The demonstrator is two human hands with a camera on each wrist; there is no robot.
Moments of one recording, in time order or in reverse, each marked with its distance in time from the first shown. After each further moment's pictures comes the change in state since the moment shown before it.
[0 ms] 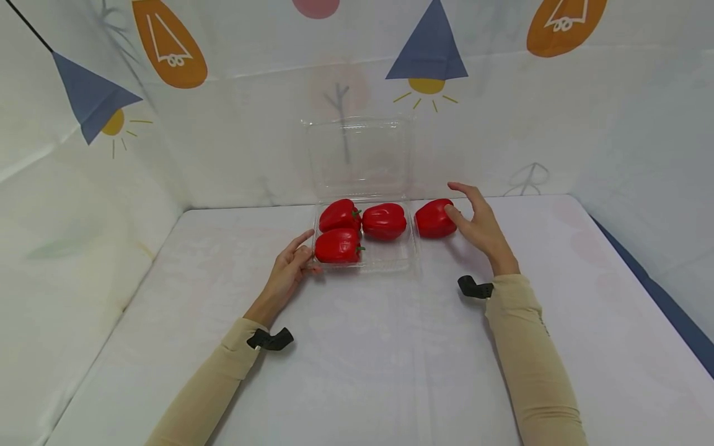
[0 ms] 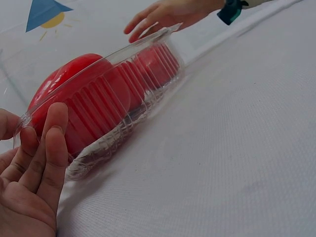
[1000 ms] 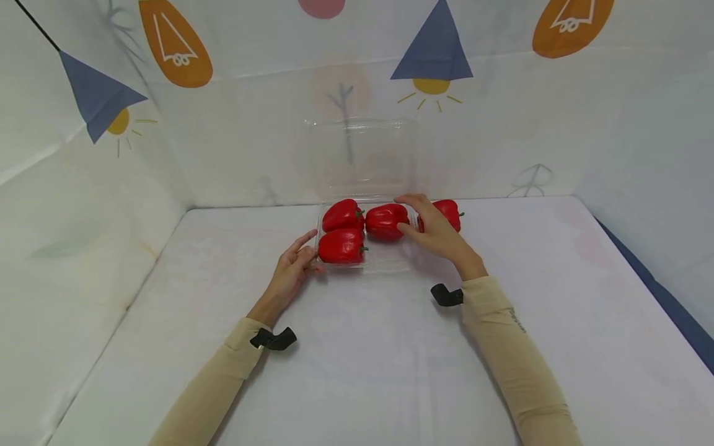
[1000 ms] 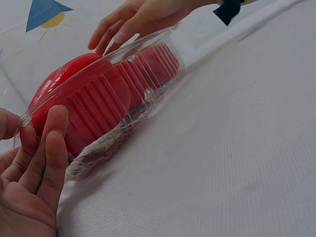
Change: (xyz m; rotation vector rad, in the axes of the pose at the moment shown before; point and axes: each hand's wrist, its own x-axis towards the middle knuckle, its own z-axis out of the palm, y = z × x) left_hand -0.001 0.001 -0.001 -0.004 -0.013 0.019; right_hand 0.011 -0.047 0.058 -0.075 -0.244 -0.227
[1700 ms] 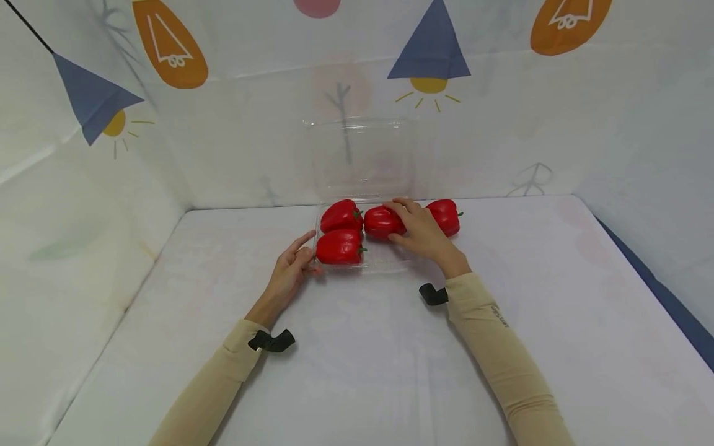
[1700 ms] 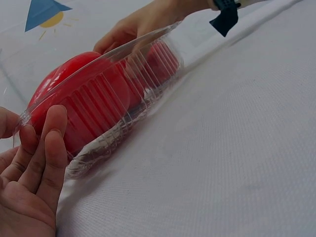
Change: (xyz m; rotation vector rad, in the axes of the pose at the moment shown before) left_hand 0.001 -0.002 0.001 0.027 0.019 -0.030; right_hand 0.012 -0.004 0.018 -0.269 -0.128 0.135
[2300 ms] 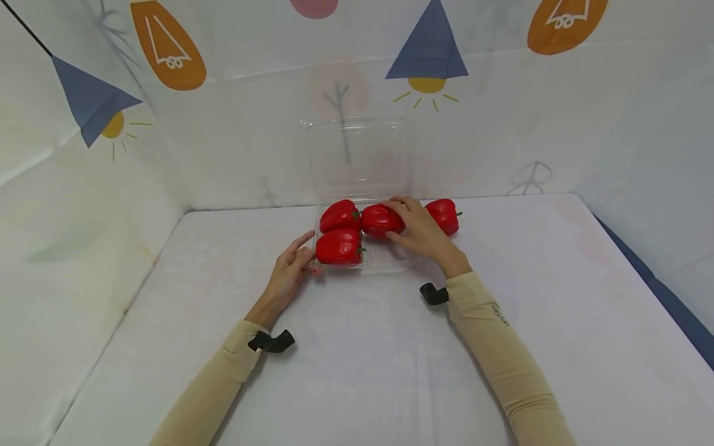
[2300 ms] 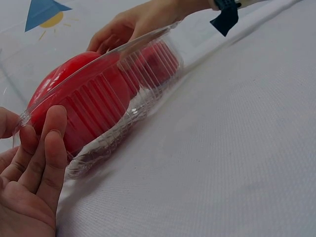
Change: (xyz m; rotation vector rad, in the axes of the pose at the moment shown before) left_hand 0.001 0.000 0.001 -0.008 -0.003 0.011; right_hand -0.002 0.001 -0.003 0.050 0.063 -0.096
